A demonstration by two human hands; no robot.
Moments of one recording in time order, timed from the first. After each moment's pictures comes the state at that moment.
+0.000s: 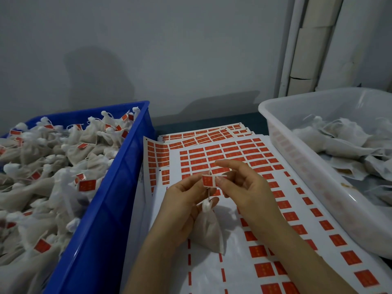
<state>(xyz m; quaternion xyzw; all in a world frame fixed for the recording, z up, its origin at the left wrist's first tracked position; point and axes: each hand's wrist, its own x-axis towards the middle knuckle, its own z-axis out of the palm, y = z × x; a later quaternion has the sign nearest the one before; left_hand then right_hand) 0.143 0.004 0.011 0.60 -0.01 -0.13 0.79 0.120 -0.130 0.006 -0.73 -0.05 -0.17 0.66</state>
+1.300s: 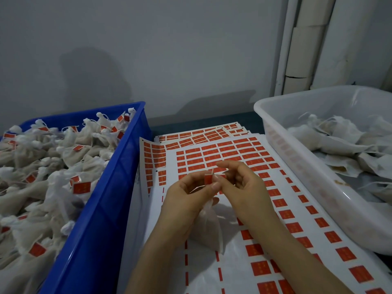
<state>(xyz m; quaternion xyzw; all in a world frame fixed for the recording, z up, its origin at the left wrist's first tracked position) 0.137 -0.004 0.010 0.67 -0.06 -0.07 0.74 0.123 -0.130 0.001 -0.74 -0.01 -0.19 0.64</state>
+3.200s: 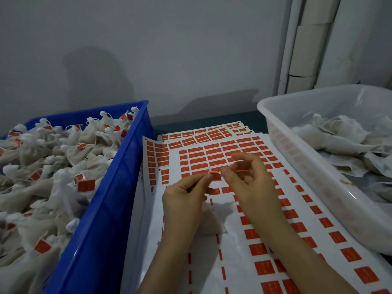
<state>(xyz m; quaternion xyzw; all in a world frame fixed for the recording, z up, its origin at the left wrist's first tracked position) 0.138 -0.008 -0.001 0.76 -0.05 0.12 0.63 0.123 -0.129 0.009 -0.73 0.02 -0.23 0.64</state>
